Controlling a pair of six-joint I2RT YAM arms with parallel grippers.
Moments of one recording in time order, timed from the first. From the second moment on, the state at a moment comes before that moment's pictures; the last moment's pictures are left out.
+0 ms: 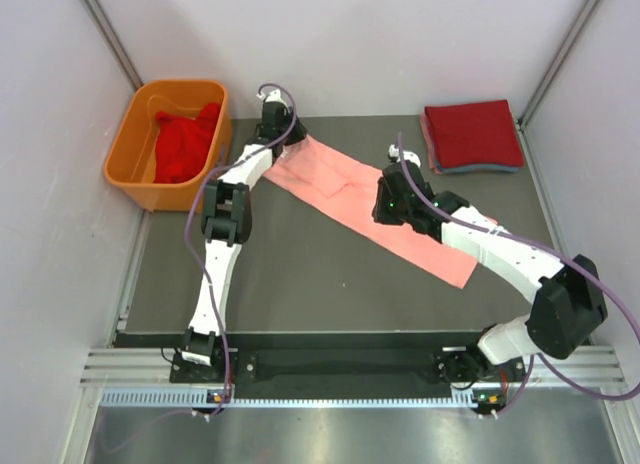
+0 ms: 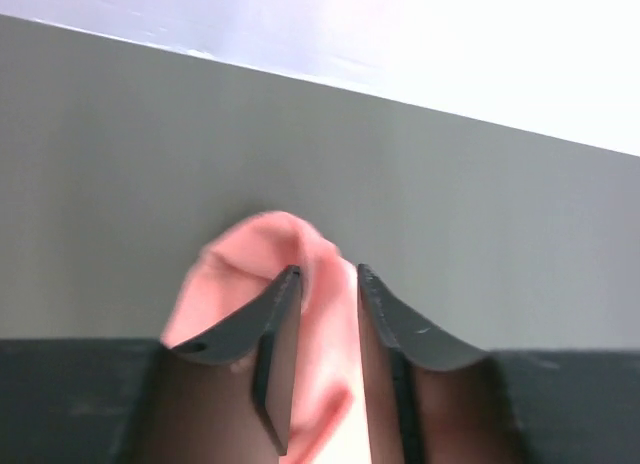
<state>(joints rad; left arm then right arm) -0.22 2.72 2.37 -0.07 0.07 -0.52 0.64 1.43 1.14 -0.46 0.19 0.57</state>
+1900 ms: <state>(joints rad) -1.15 2.39 1.68 0.22 0.29 -0.78 0.56 0.48 1.22 -0.98 0.38 0.63</state>
